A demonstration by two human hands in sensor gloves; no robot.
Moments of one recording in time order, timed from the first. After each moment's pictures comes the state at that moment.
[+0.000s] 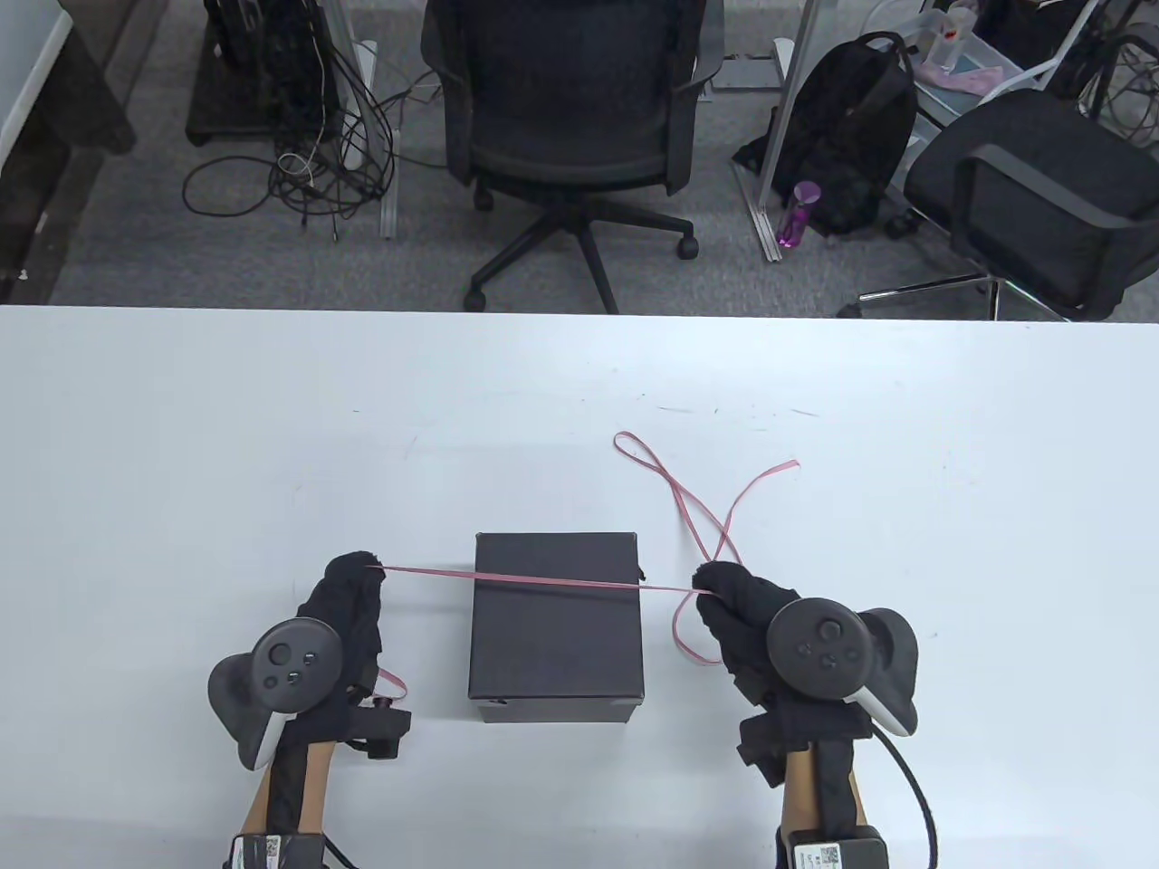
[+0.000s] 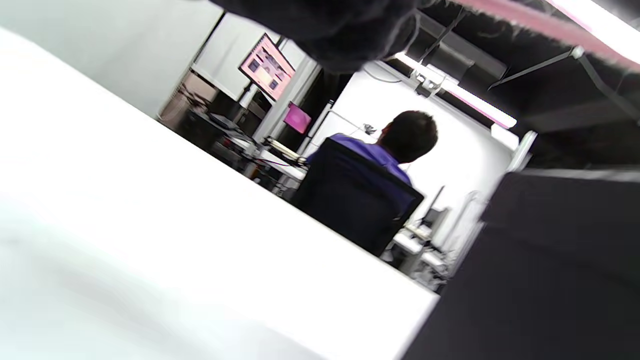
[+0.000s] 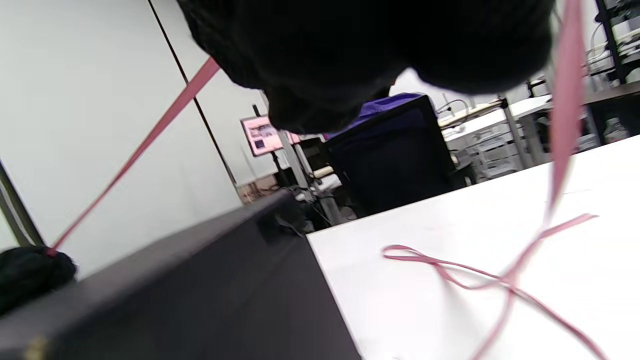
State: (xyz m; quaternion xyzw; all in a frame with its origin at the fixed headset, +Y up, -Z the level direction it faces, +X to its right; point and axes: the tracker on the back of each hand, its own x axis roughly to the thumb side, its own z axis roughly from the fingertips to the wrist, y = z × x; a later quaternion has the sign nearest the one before) left_hand -0.240 -0.717 -0.150 0.12 0.09 0.25 0.96; right_hand 0.167 -0.635 -0.178 0.15 -0.02 0.96 0.22
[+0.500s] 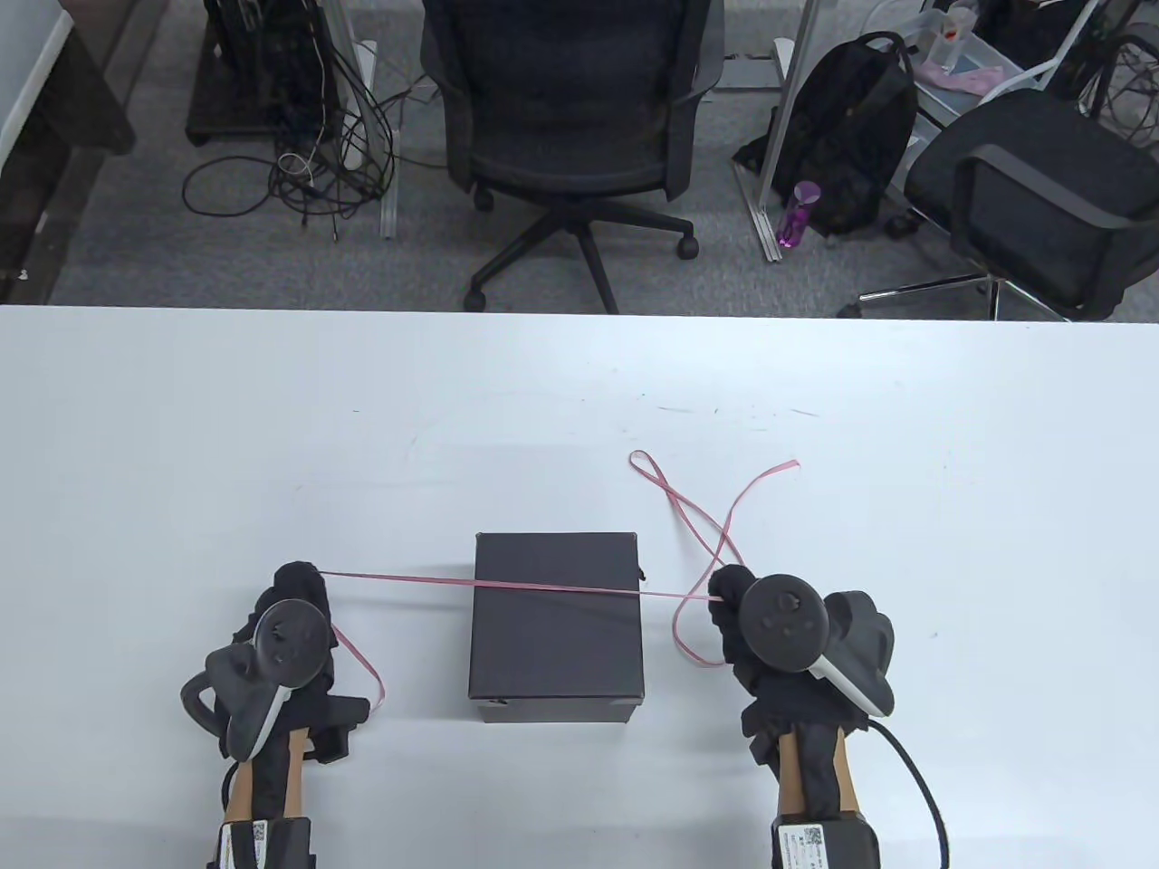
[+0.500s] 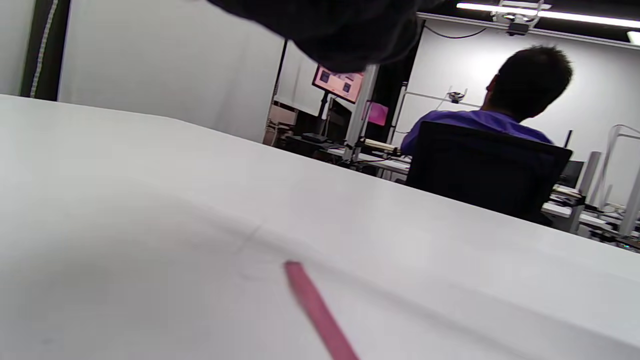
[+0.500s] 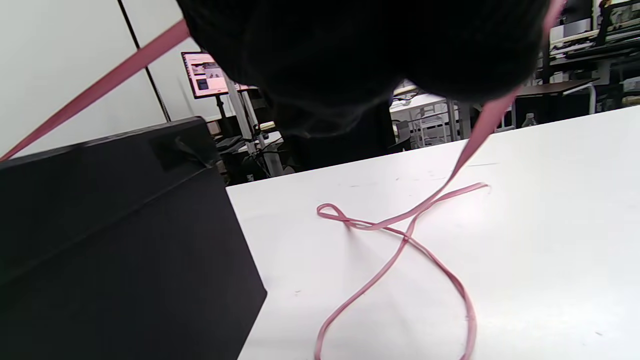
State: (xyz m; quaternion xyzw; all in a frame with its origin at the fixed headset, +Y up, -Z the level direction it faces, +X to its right) left_hand -0.278 -0.743 -0.154 0.07 0.22 0.12 0.97; right_hand 0.174 -0.655 -0.191 0.08 0.04 0.98 0.15
